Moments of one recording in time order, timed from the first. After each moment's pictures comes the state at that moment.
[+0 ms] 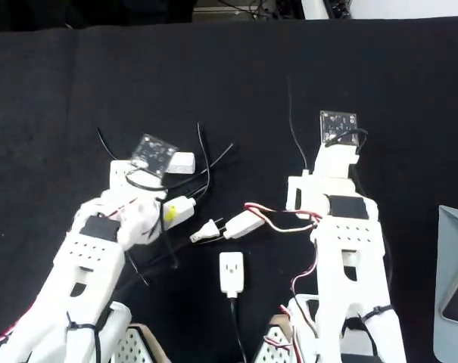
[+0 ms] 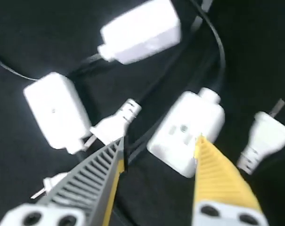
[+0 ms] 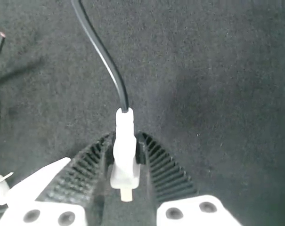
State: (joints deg) left arm 7.3 -44.7 68.4 39.0 -14.6; right arm 4.6 -39.0 58.6 49.5 -0.6
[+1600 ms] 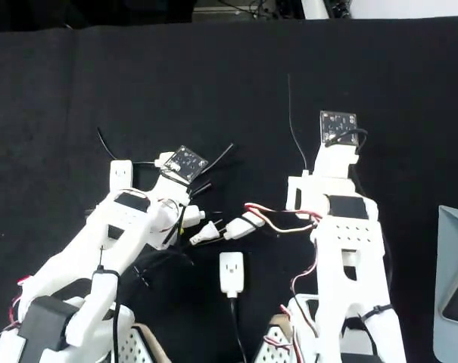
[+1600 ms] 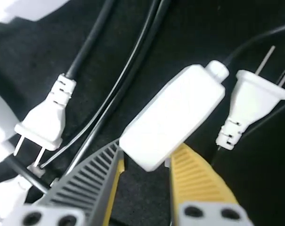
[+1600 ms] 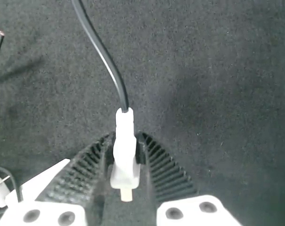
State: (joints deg) left arm 13.9 -19.6 58.2 43.8 -17.2; right arm 4.6 -39.0 58.6 49.5 -0.6
